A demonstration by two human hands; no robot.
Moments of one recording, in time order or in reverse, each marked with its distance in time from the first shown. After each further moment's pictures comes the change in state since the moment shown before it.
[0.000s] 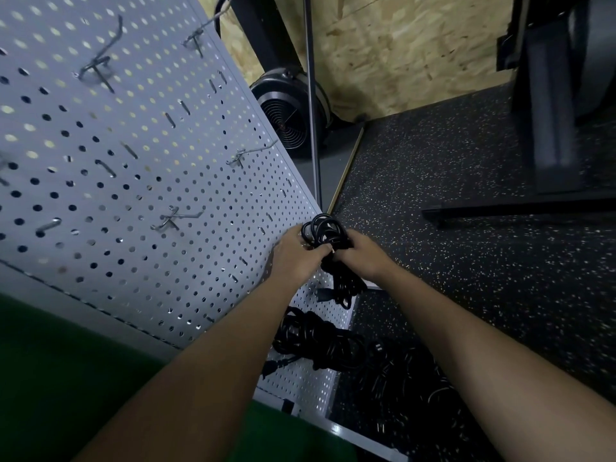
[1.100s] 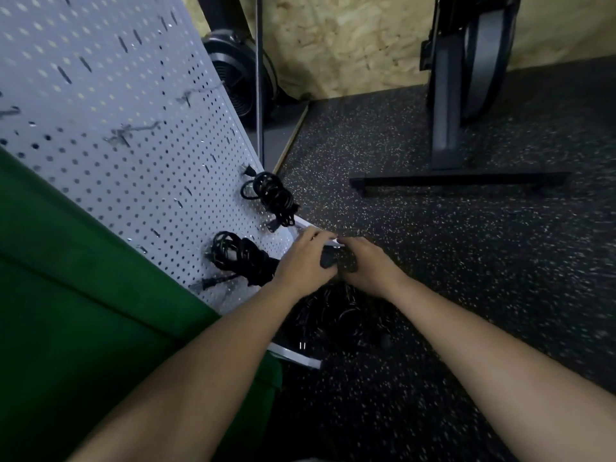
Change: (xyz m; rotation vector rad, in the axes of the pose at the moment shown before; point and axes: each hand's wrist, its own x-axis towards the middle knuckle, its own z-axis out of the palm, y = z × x) left_hand -0.143 -0.007 0.093 0.346 -0.301 0.525; right_hand -0.179 0.078 -0.059 -0.598 0.066 -0.011
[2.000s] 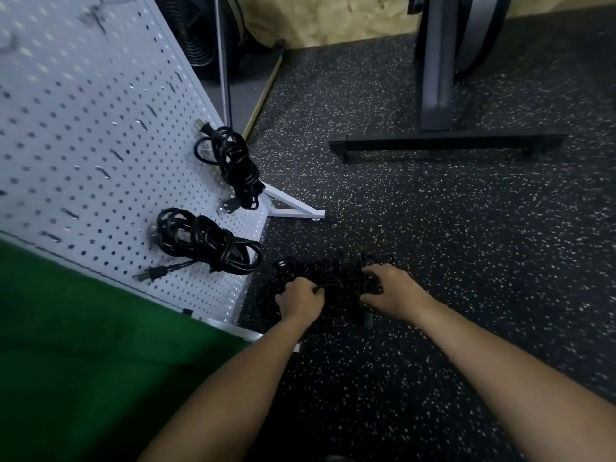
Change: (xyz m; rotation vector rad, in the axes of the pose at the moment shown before) left_hand -0.017 -0.040 0.168 -0.149 -0.182 -0.577; right_hand -0.042 0.094 0.024 -0.099 -0.234 0.334
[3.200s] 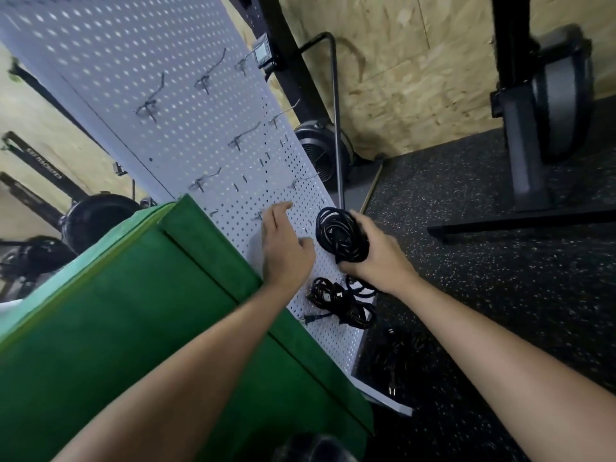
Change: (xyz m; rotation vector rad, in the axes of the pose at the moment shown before) left_hand -0.175 0.065 -0.344 0.090 0.903 0.357; right_hand -0.092 -0.243 -0.092 0.558 0.410 -0.674
